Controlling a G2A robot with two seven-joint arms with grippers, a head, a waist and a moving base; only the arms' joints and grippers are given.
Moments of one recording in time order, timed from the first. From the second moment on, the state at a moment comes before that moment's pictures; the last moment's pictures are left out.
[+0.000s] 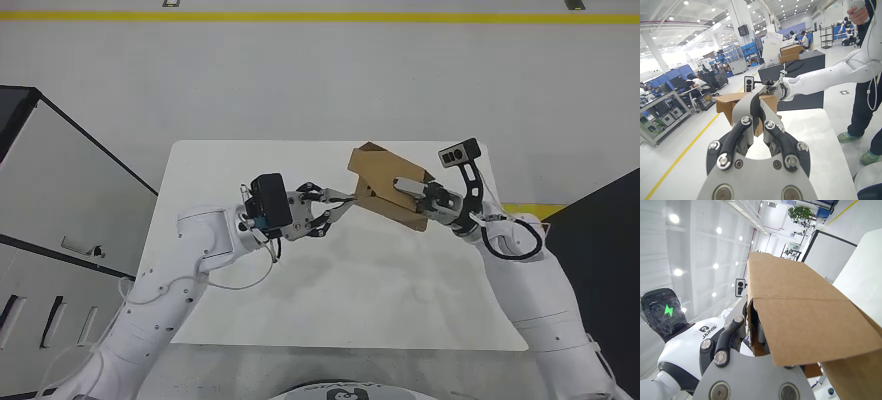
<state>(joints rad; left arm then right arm) 1.25 -1.09 -1.11 -1.86 1.34 -0.77 0.30 -1.32 -1.10 1.34 -1.57 0.76 -0.37 1.15</state>
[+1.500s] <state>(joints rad) 1.24 -1.10 -1.07 -1.85 1.33 -0.80 0.32 -1.31 -1.11 1.30 -1.59 0.84 -0.37 1.25</state>
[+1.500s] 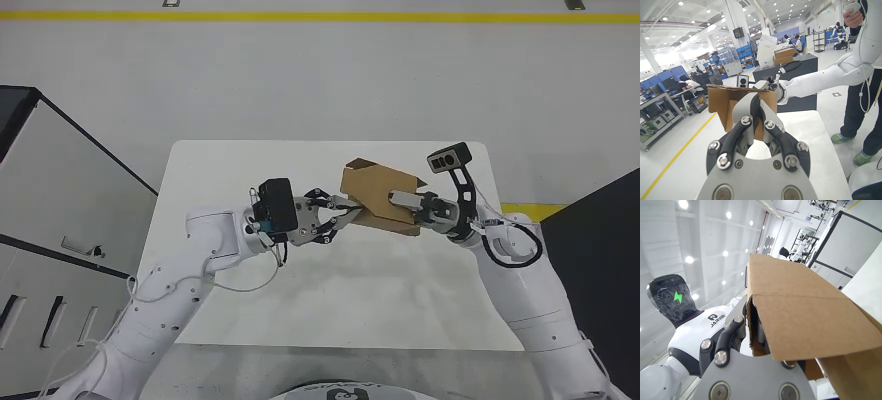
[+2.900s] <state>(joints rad) 1.22 -1.09 -1.15 -1.80 1.40 -0.73 0.34 -1.28 -1.14 1.26 -1.42 1.10 -0.16 1.31</state>
